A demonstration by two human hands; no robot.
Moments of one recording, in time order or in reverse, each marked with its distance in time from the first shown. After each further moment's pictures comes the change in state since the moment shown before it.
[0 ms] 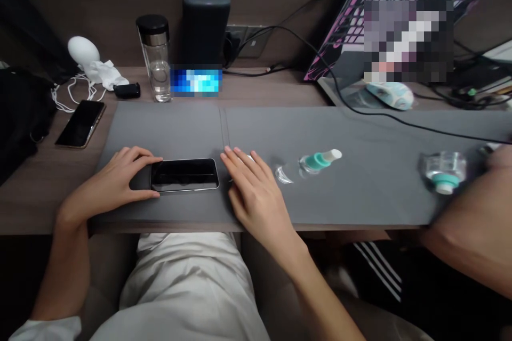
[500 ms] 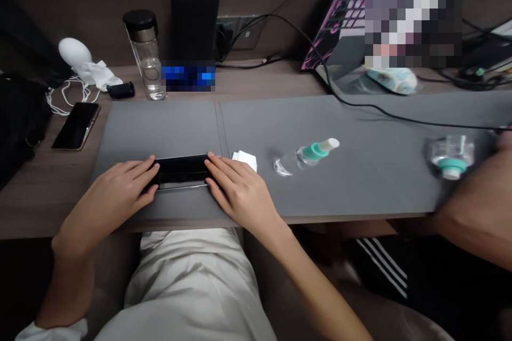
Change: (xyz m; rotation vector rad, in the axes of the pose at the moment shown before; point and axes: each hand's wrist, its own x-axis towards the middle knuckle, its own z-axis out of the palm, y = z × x) left_hand -0.005 0.048 0.005 0.493 0.028 0.094; right_hand 0.005 -0.007 0.017 0.036 -0.007 -0.051
